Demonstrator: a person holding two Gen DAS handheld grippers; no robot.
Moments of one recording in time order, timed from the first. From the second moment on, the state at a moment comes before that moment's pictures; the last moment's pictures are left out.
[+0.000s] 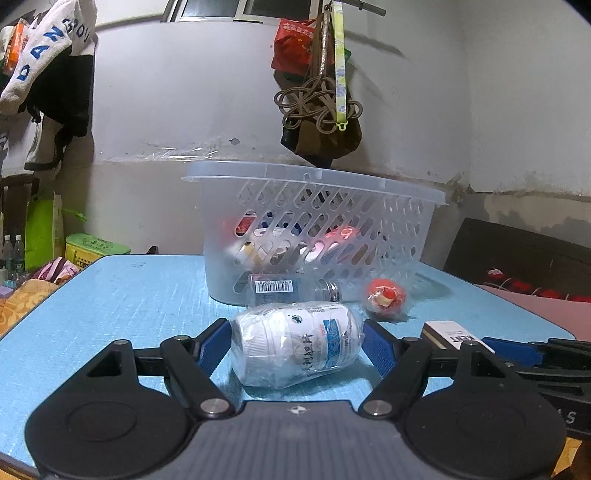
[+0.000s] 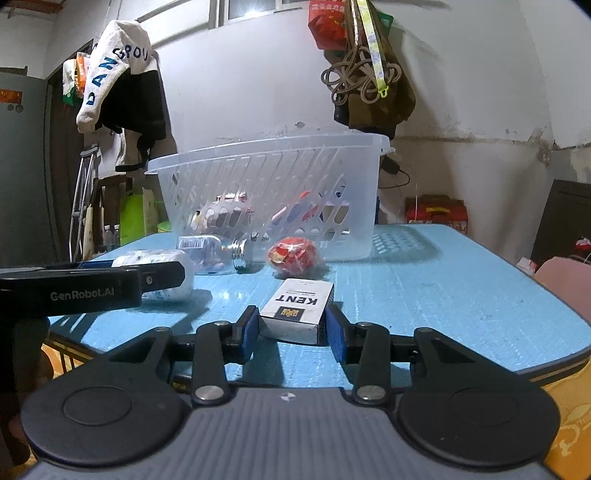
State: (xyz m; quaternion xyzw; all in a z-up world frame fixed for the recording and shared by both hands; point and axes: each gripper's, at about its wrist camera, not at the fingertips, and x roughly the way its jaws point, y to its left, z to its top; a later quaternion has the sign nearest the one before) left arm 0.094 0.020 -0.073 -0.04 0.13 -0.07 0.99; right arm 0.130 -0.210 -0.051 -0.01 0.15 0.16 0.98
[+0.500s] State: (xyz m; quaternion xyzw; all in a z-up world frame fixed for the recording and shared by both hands) left arm 0.092 0.009 -0.087 0.00 0.12 -0.05 0.99; right arm 0.131 -0.201 -0.058 -0.02 0.13 0.14 0.98
